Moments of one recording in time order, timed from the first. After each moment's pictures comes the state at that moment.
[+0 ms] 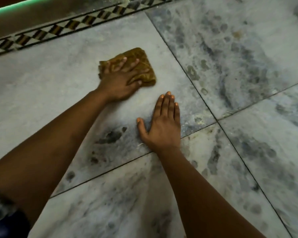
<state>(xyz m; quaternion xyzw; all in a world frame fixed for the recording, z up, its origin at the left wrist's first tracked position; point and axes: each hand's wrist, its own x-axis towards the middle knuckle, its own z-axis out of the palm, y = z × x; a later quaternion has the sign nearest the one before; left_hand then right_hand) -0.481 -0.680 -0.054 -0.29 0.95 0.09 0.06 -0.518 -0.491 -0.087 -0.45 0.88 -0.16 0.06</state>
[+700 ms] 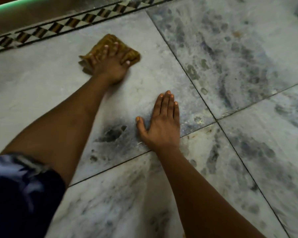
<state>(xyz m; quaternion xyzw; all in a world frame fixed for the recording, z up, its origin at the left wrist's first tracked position) -0.497 -0.714 -0.056 -0.46 0.88 0.12 0.06 -0.517 -0.491 -0.089 -0.45 0.87 -0.16 0.06</state>
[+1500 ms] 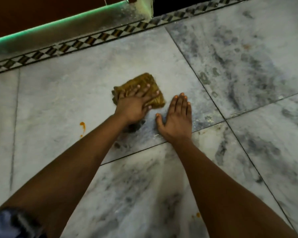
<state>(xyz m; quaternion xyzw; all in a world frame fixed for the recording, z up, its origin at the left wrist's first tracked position) -0.422 -0.619 -0.049 -0.31 0.94 0.06 0.10 -0.520 -0.489 -0.085 -0.47 0.87 -0.14 0.07</state>
